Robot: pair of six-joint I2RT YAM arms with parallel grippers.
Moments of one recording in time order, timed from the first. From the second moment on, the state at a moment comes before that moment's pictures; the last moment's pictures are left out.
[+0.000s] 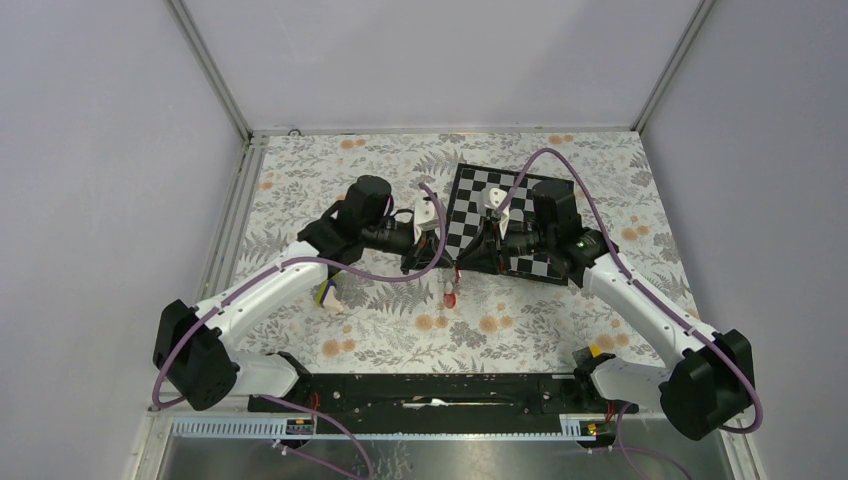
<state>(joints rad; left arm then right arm) -0.68 1.31 1.07 -0.26 0.88 0.27 0.48 1.18 0.90 -0.23 -1.04 -0.29</state>
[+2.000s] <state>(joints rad) -0.65 1.35 1.03 -0.07 0.99 0.33 0.67 1.42 1.44 -1.08 -0.50 -0.56</state>
